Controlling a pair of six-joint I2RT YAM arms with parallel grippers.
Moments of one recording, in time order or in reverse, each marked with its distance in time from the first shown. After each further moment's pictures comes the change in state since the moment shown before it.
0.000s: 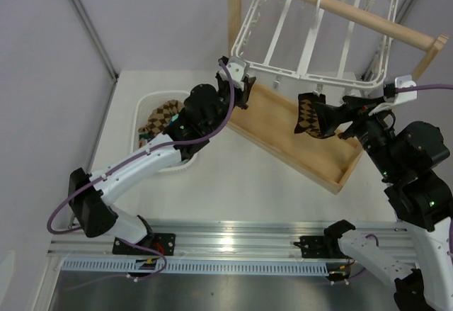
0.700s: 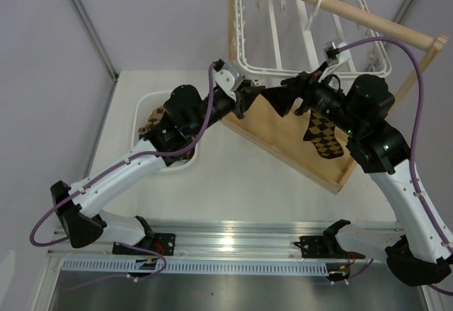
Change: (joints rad) left arm -0.020 -0.134 0.004 -0.075 0.338 0.009; right arm 0.081 0.312 0.136 0.161 -0.339 0.174
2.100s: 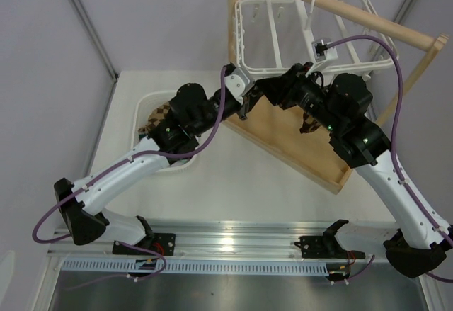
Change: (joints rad) left arm -0.018 0.033 0.039 -0.045 0.035 0.119; right arm 0.086 0.071 -0.048 0.132 0.138 0.143
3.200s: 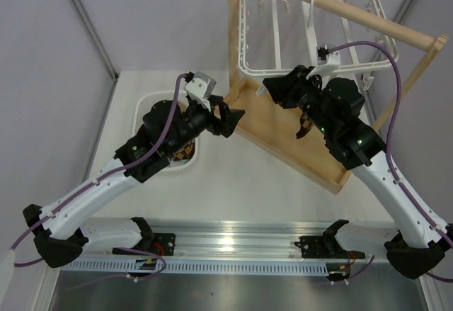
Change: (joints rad) left arm 0.009 -0.251 -0.142 -0.268 -0.240 -0.320; right arm 0.004 -0.014 -0.076 0.024 0.187 0.016
